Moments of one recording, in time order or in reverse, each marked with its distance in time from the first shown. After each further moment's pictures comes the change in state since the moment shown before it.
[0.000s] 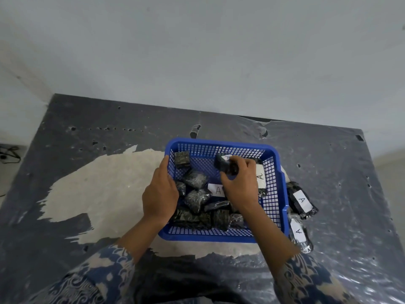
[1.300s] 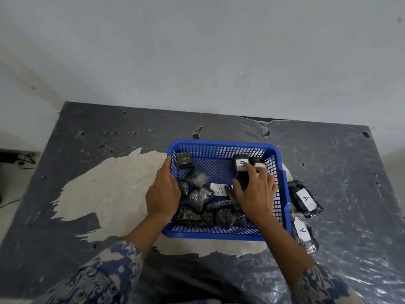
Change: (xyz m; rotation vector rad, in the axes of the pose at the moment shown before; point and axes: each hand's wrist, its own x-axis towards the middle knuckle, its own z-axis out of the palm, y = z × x) left_hand -0.001 0.005 0.000 0.038 0.038 0.025; right_hand -0.022 0.029 -0.020 -0.344 0.064 -0.025
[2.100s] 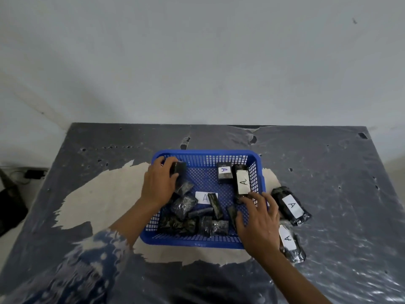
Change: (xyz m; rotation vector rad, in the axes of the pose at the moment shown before) left_hand 0.033 0.054 -0.001 0.180 -0.122 0.245; right_hand -0.047 0.087 -0.017 0.039 0.043 -0.191
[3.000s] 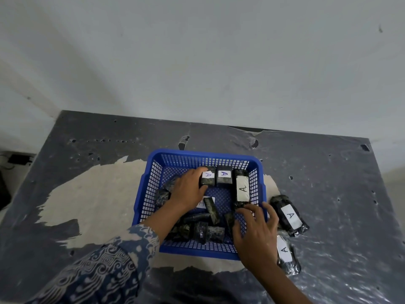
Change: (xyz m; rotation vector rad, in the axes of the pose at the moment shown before) left_hand 0.016 0.045 0.067 -0.186 -0.241 0.035; right_hand 0.003 -0.004 -0.004 -0.065 -0.041 -0.031
